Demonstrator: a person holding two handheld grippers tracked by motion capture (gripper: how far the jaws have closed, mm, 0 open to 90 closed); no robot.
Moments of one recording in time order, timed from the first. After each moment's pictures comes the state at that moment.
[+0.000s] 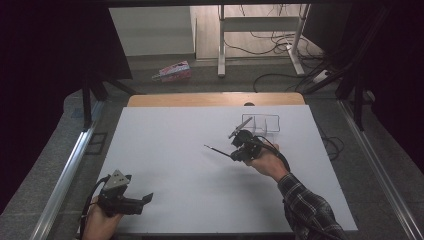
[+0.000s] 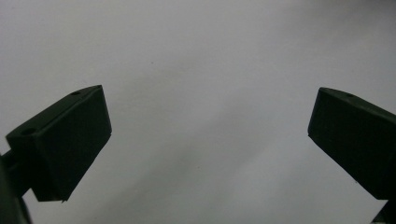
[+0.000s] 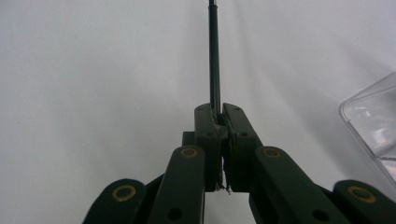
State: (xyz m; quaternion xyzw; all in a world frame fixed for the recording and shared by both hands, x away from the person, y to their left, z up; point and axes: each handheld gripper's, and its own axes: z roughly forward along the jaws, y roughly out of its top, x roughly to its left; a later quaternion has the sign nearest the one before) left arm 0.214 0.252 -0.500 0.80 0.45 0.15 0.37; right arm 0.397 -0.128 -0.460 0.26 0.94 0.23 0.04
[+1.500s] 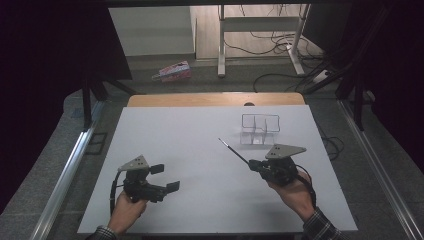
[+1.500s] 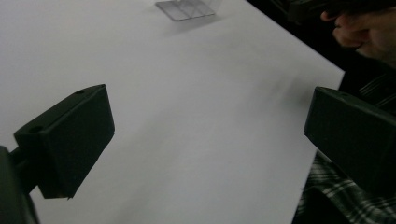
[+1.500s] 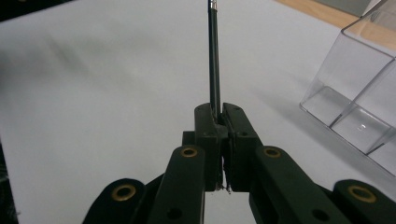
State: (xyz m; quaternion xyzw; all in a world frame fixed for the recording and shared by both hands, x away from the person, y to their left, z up) left arm 0.250 0.199 -0.477 0.76 0.39 0.02 0.51; right arm 0.303 -0.207 -0.438 0.27 0.85 0.43 0.13
